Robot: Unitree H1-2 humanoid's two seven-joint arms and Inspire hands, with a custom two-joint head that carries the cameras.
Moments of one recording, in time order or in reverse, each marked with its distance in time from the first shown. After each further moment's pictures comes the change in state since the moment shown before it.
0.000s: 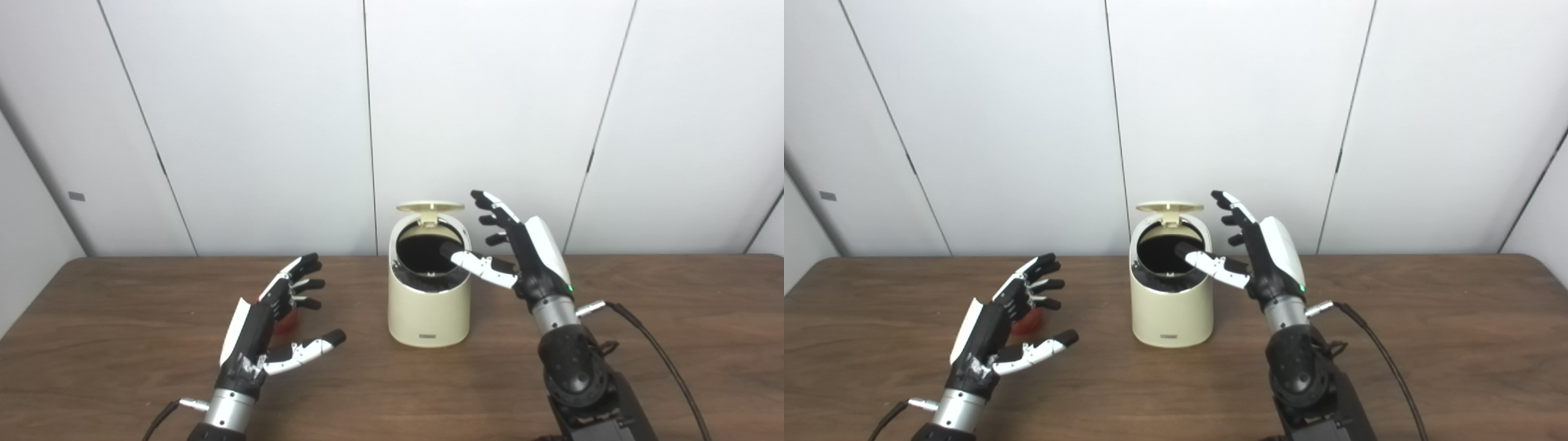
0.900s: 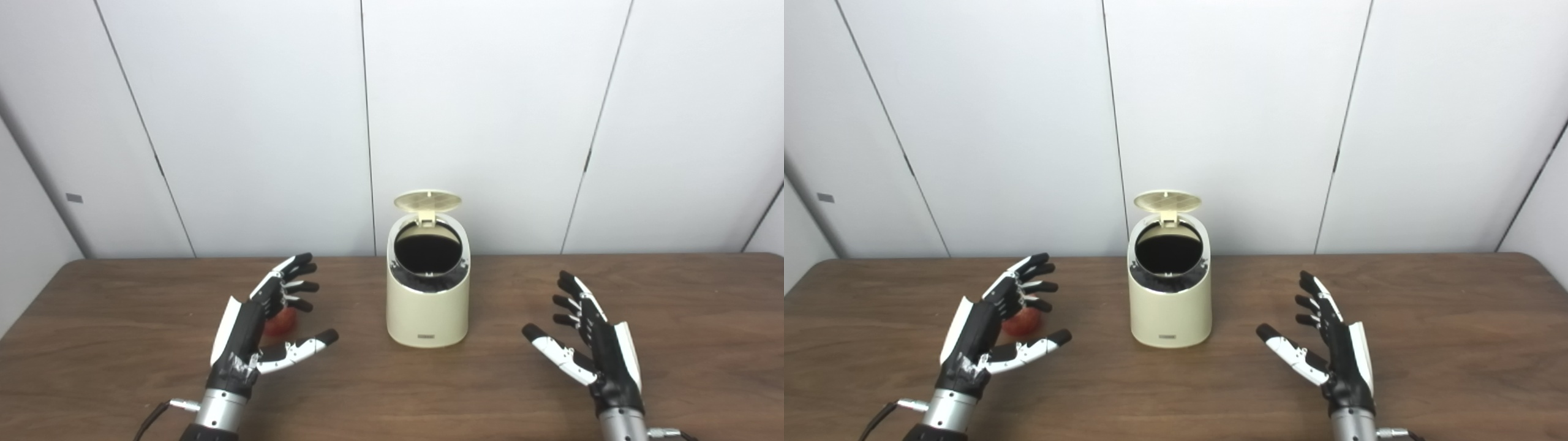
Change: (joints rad) left arm 0.012 0.002 0.047 -0.073 0.131 0.024 0.075; right arm 0.276 0.005 -0.124 0.063 0.222 -0.308 -0.091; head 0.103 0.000
